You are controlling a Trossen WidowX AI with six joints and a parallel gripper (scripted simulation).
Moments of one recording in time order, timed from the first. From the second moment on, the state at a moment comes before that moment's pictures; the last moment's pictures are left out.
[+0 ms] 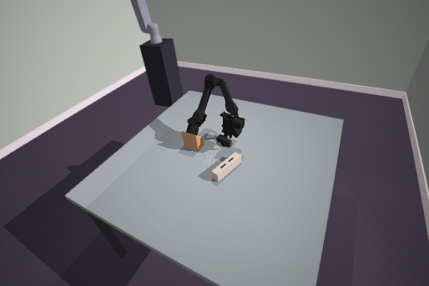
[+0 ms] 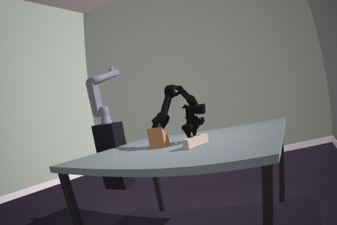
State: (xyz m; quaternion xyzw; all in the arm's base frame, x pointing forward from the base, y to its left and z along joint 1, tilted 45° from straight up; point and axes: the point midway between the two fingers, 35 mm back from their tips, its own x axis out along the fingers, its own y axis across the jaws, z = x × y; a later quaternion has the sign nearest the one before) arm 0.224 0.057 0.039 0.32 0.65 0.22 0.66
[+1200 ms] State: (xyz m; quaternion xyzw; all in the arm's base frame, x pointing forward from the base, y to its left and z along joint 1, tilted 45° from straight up) arm 0.221 0.058 0.037 0.32 0.65 0.22 0.65
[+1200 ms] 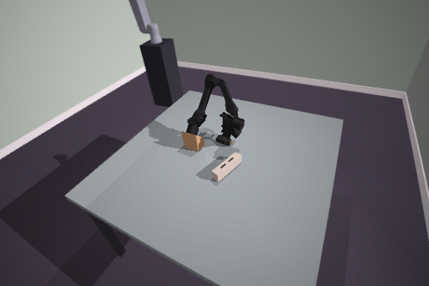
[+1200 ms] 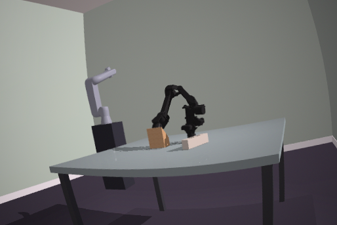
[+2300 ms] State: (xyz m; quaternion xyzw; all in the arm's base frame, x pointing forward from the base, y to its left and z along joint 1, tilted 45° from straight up) arm 0.217 0.004 0.042 0.33 0.65 0.20 0.65
